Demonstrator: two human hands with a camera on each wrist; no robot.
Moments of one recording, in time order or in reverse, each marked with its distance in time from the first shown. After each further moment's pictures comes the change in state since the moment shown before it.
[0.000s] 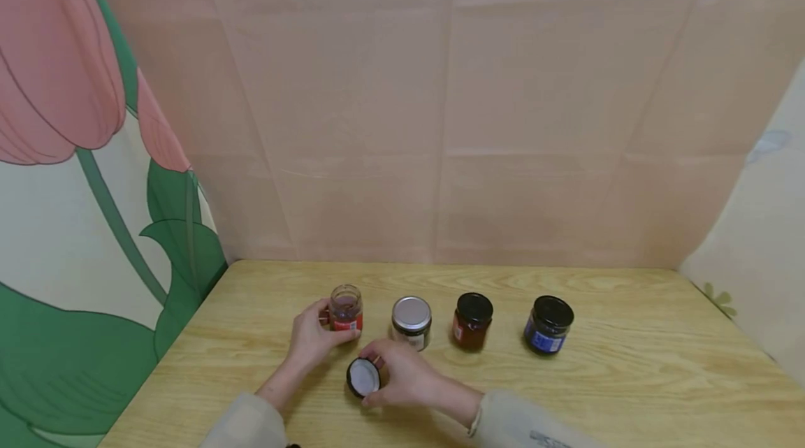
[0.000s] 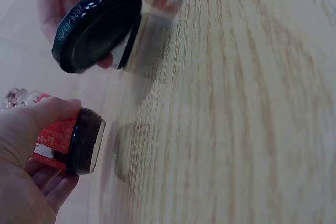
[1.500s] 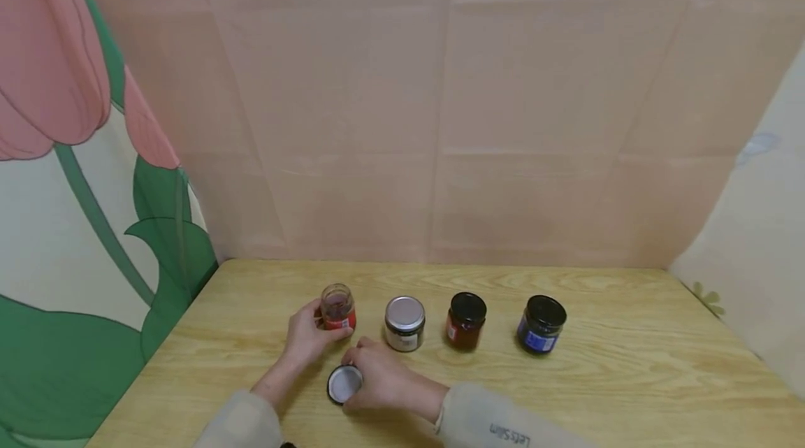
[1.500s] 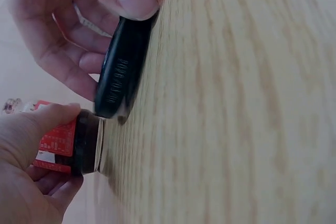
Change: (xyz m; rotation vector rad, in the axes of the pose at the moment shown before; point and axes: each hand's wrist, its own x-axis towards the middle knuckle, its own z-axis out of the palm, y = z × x) left_hand 0.003 -0.003 0.006 -0.032 -0.025 -0.038; right_hand 0.019 -0.012 0.020 -0.272 -0.034 0.020
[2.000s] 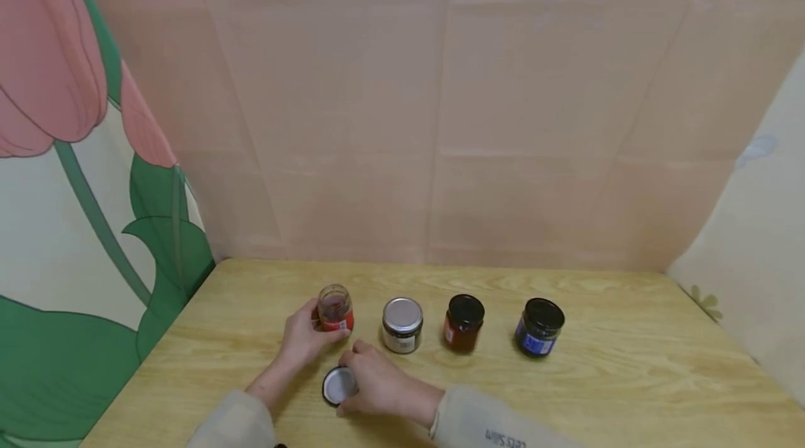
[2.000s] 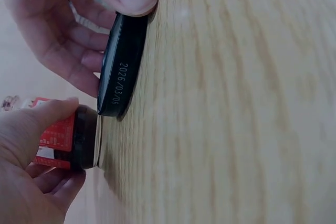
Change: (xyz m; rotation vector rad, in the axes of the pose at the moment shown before) left_hand -0.001 -0.001 -0.003 0.044 -0.026 0.002; right_hand -0.001 -0.005 -0.003 -0.086 -0.033 -0.017
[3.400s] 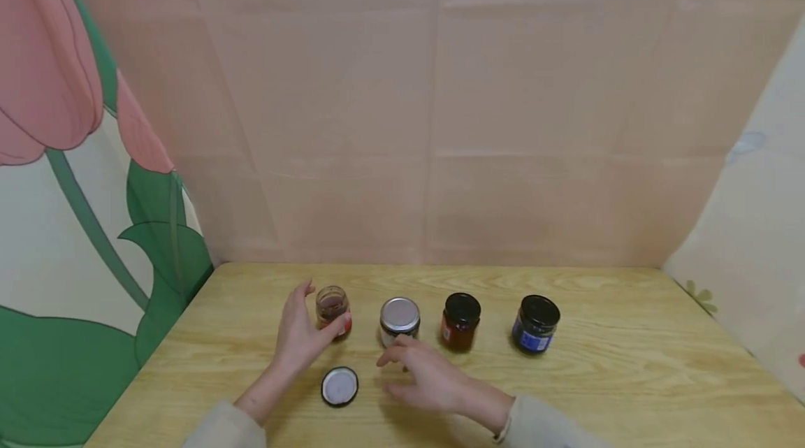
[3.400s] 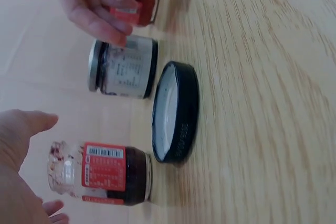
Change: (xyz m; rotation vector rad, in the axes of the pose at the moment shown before) left_hand -0.014 0.034 -0.011 0.135 0.169 0.168; right_hand -0.055 0.040 -0.039 0.159 0.074 -0.064
